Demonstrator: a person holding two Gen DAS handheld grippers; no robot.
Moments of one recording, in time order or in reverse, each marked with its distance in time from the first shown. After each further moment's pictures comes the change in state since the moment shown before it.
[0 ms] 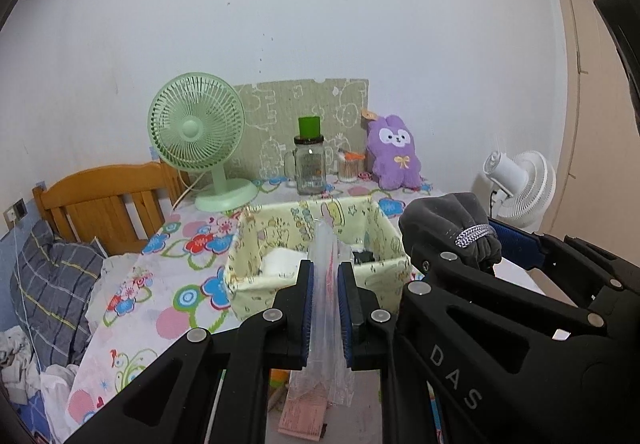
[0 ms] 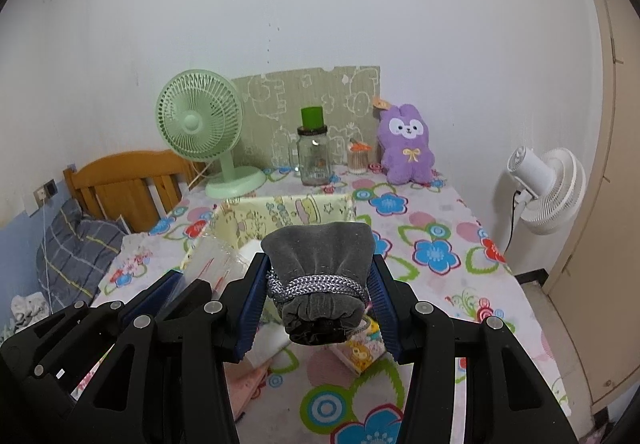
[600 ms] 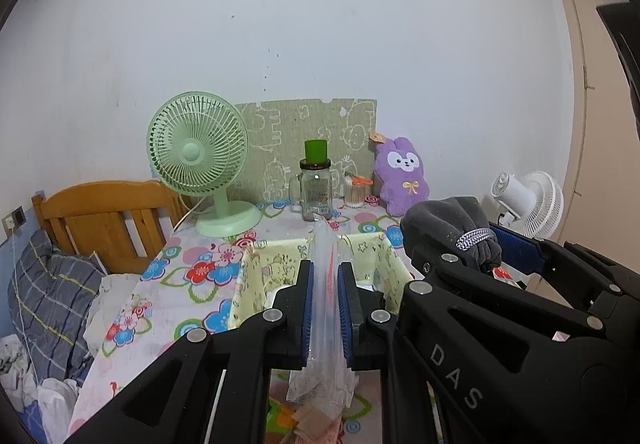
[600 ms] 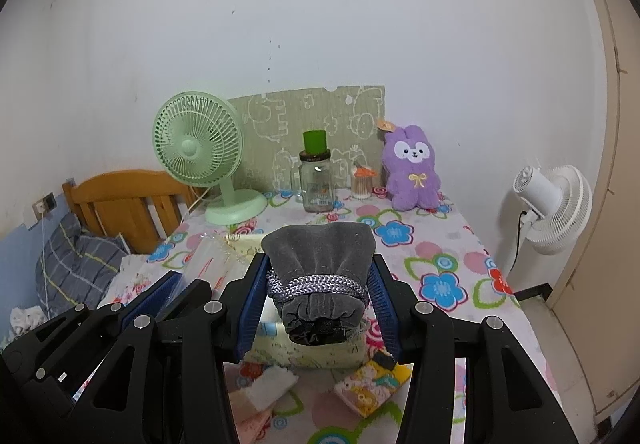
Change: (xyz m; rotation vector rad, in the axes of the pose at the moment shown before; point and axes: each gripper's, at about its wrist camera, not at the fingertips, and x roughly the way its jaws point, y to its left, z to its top) left arm 0.019 0.009 0.029 -0.011 -0.053 0.006; right arm 0.025 0.003 0.033 0.010 -0.044 0.004
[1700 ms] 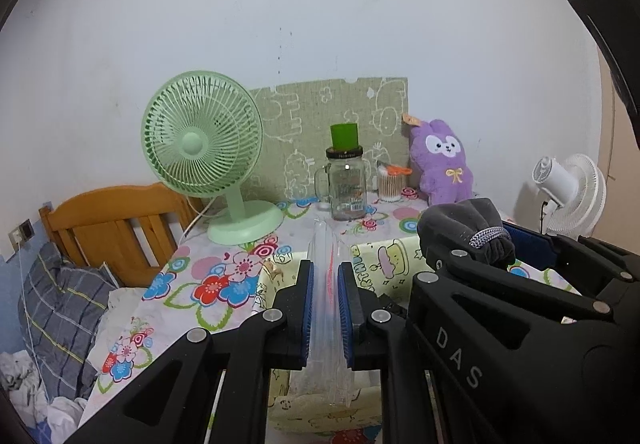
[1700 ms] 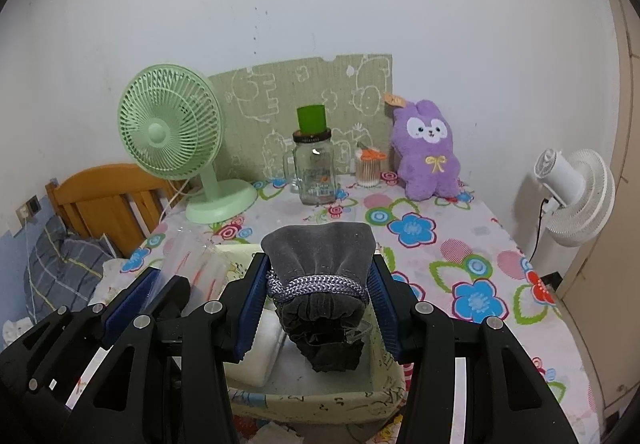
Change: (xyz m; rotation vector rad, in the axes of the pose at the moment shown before) left arm 0.088 0.022 -0.004 0.043 0.025 0.090; right arm 0.104 0.007 0.002 0.023 0.076 -0.014
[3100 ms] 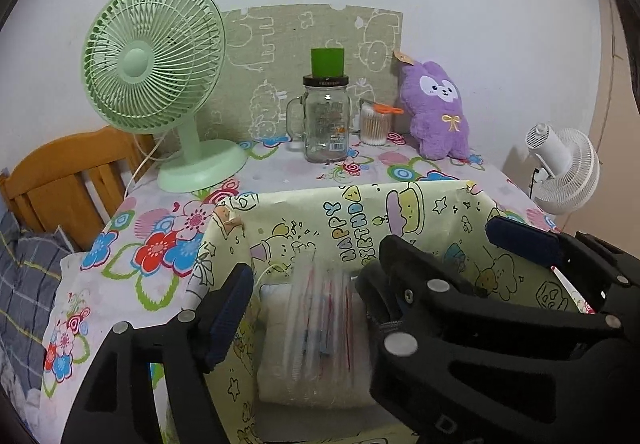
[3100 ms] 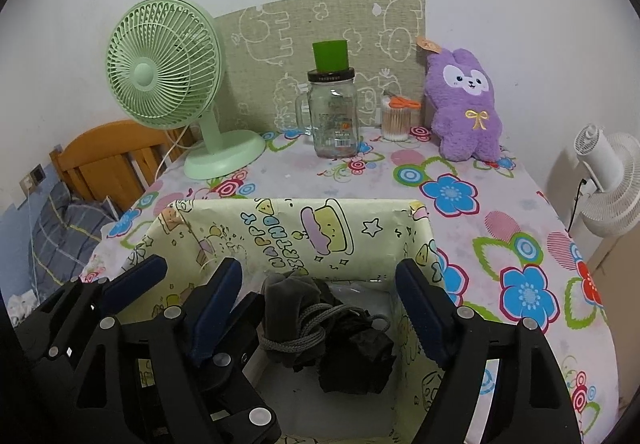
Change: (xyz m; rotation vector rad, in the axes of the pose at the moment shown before) left arm 0.087 0.010 -0.019 -0.030 0.194 -0.146; right arm 0.075 0.000 -0.015 -0.040 0.142 0.067
